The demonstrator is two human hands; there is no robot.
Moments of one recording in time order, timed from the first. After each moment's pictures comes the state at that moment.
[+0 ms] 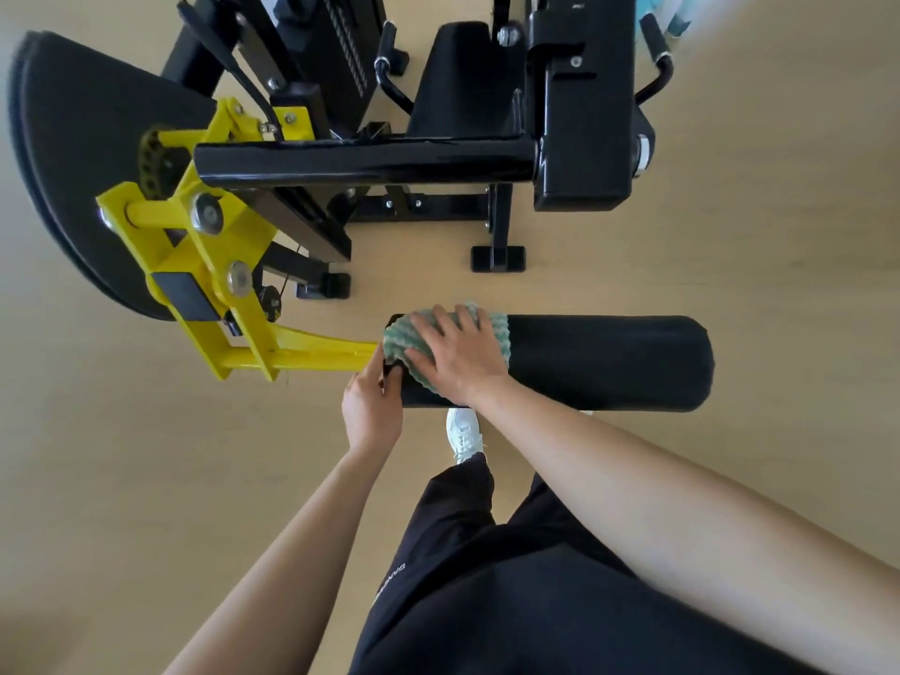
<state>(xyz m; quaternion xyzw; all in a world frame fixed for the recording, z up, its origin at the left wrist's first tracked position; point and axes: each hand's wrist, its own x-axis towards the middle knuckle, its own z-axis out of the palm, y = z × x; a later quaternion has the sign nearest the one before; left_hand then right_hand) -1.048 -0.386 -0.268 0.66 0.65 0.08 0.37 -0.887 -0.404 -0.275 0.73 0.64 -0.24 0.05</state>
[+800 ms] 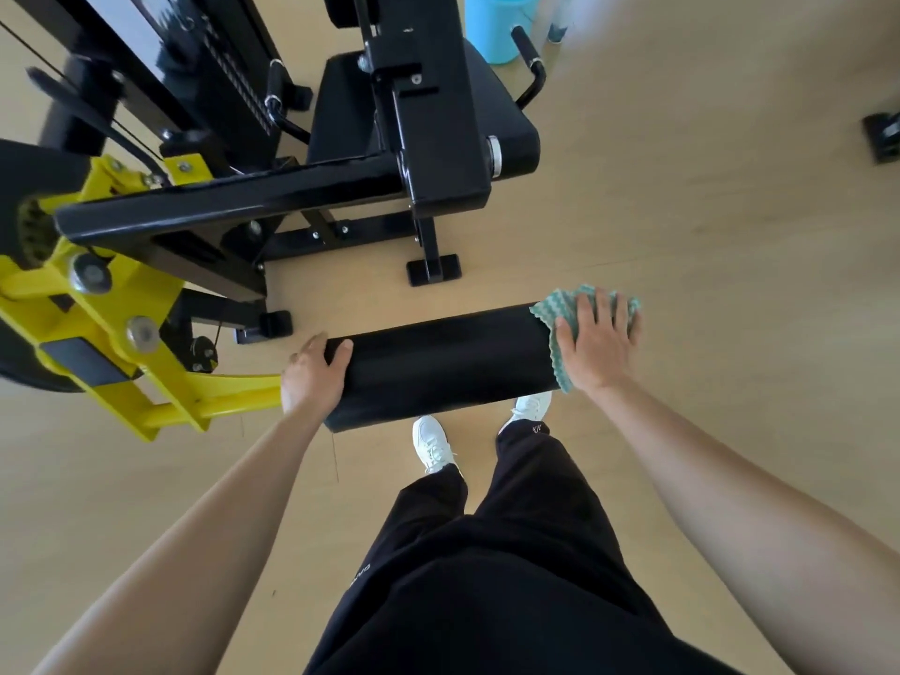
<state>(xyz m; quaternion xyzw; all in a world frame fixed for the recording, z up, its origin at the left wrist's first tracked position) -1.001 -0.330 -0.272 0.74 0.59 -0.09 0.32 -0.699 -0.573 -0.279 0.94 0.30 -0.18 0.02</state>
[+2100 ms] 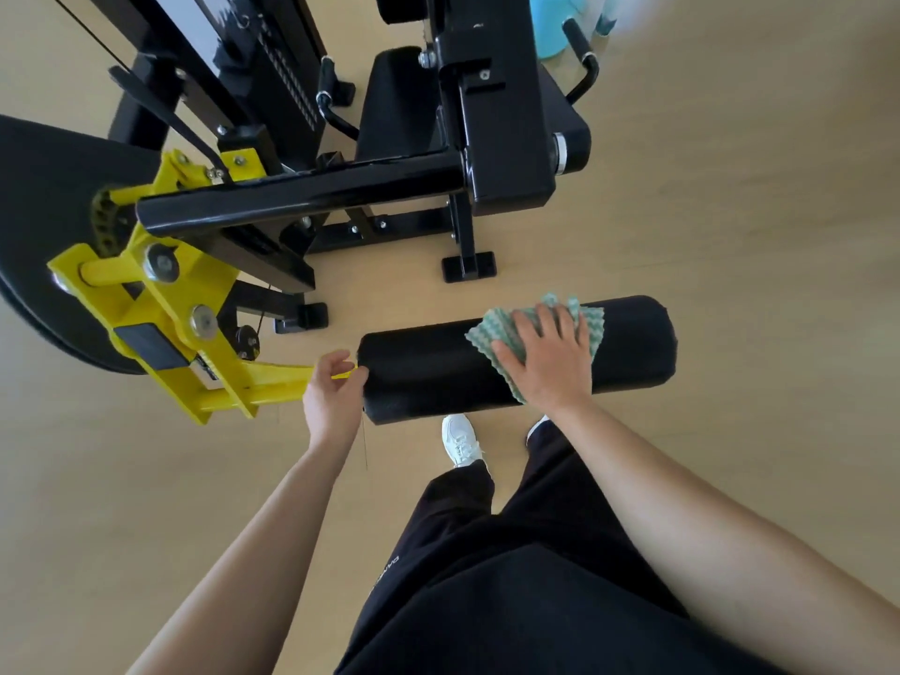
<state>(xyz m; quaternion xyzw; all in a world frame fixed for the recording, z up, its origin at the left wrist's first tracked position) -1.040 -0.357 -0.242 0.56 0.68 0.12 0.46 -0.793 -0.507 -0.273 0.88 0.44 -0.19 0.01</state>
